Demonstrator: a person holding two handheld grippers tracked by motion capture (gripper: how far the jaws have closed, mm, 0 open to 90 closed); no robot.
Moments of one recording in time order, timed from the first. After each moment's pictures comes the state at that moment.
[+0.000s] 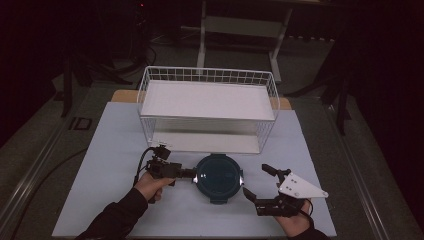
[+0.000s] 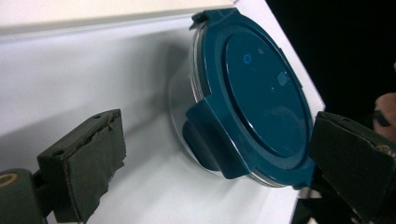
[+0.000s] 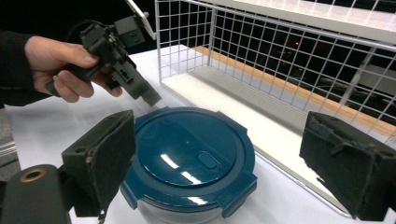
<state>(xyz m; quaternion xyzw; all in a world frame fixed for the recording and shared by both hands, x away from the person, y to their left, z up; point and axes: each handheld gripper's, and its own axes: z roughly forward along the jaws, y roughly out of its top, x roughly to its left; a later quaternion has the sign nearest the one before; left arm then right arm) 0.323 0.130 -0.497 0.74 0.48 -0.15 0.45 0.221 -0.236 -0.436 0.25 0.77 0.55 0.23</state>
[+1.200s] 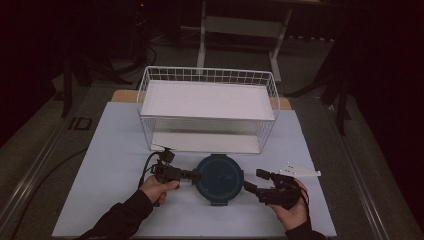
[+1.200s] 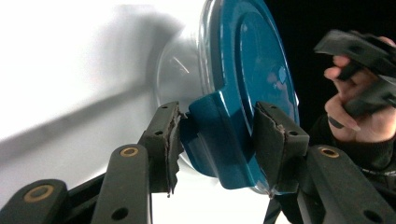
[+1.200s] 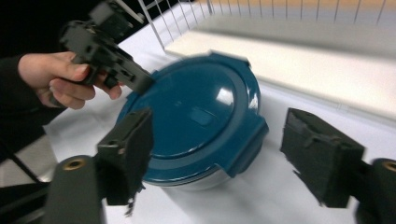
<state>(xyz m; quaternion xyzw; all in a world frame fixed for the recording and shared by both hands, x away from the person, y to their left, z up) 0.322 0.120 -0.512 0.72 0.47 -0.21 0.46 0.258 -0.250 -0.465 0.38 0.76 0.52 0.06</state>
